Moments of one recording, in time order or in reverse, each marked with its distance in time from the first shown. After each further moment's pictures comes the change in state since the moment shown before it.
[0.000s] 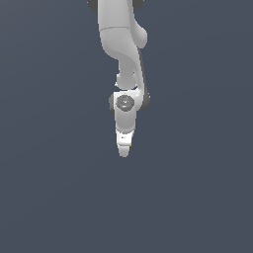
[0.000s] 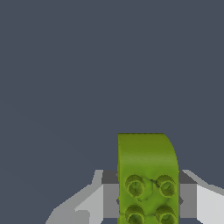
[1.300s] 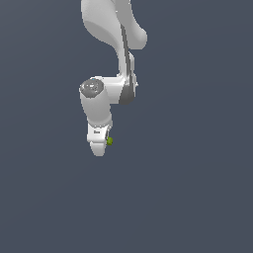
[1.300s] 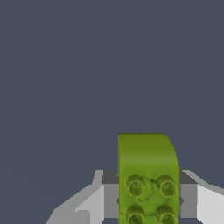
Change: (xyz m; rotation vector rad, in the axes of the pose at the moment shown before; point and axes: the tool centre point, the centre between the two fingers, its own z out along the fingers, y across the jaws) arm -0.090 0.047 -0.091 0.000 0.003 -0.001
